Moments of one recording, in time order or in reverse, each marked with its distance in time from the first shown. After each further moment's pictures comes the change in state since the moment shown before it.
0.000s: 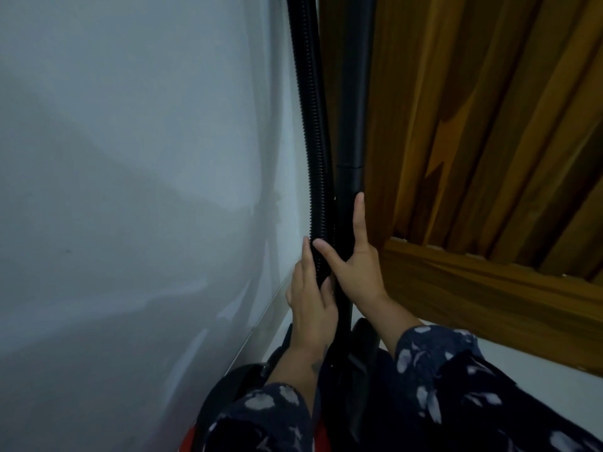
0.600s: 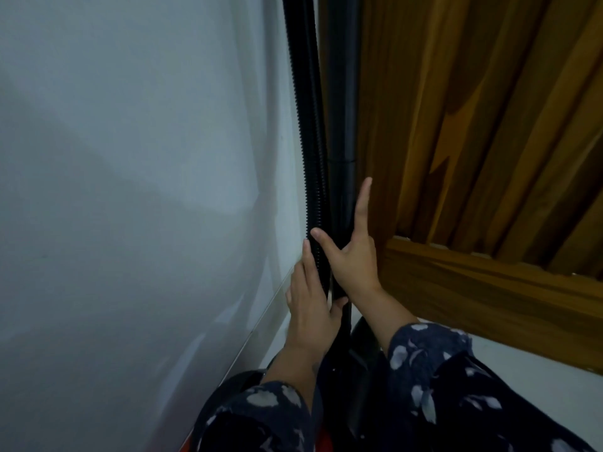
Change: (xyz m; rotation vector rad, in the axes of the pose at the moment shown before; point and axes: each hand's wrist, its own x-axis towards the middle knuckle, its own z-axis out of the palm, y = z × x) left_hand 0.001 -0.015 -0.001 0.195 -0.111 0.034; right_hand 0.016 0.009 0.017 0.053 0.097 -0.062
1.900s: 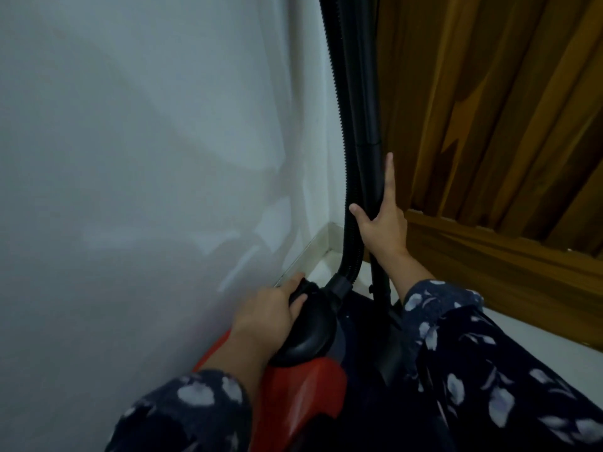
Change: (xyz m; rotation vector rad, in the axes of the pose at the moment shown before) left_hand -0.104 0.033 -0.129 0.646 -0.395 -0.221; right_hand -0.034 -0.052 -0.049 -0.238 -0.040 0.060
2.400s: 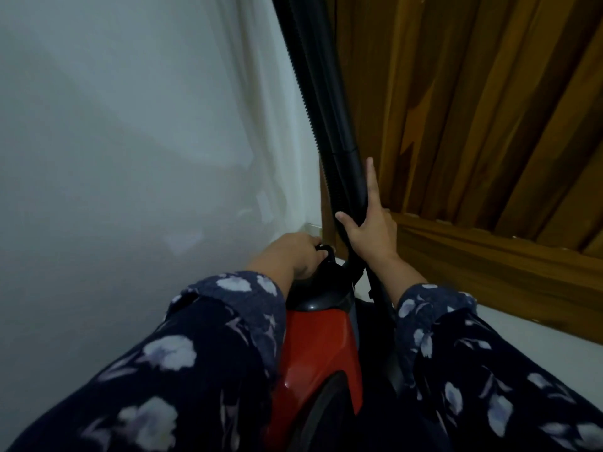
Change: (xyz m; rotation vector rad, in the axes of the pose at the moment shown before) left_hand 0.045 0.087 -0.062 0.010 -0.249 0.093; right_hand -0.028 -0.006 -0.042 -0.161 -0.028 -0.015
